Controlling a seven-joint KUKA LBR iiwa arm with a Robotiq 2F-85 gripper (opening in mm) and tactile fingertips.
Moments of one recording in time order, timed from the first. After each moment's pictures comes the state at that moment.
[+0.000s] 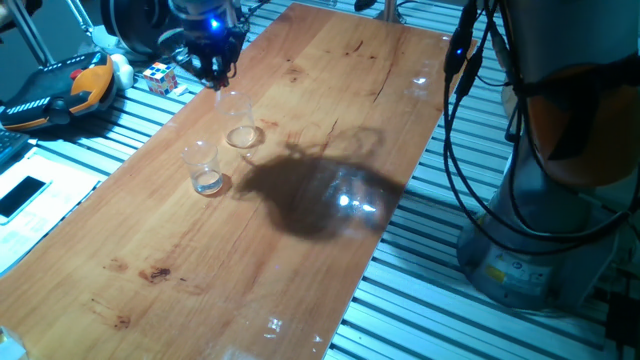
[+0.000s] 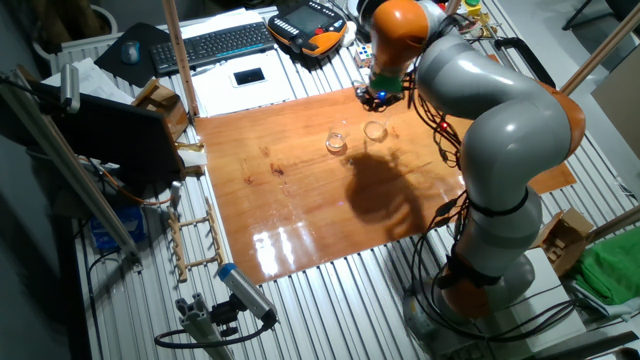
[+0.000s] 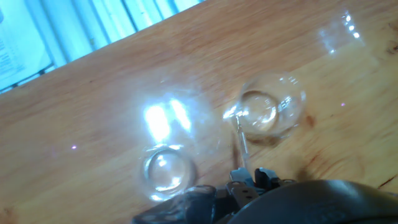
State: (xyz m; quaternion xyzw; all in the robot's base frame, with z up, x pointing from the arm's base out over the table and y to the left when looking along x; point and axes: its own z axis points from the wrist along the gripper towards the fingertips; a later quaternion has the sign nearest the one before) arm 0.592 0.006 0.235 0.21 0.97 -0.03 0.07
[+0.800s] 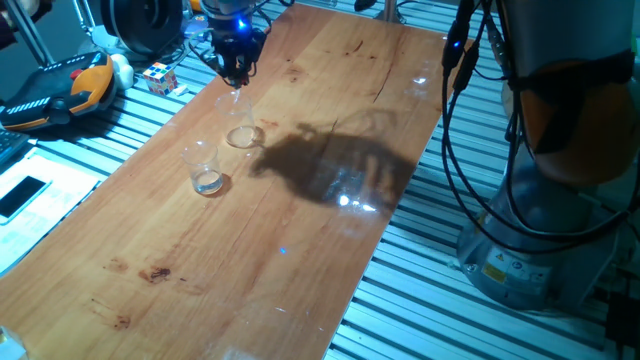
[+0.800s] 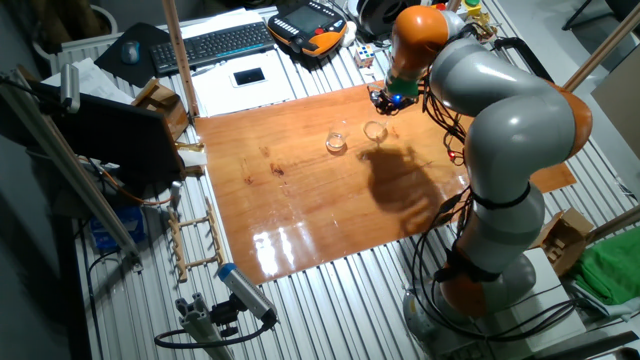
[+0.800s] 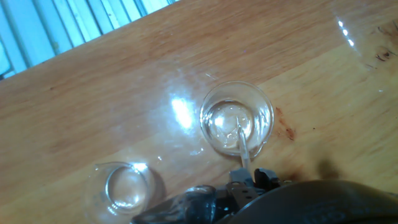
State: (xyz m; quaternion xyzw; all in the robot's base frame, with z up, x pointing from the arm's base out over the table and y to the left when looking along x) arm 0.592 -0.036 0.199 0.21 0.98 -0.02 0.06
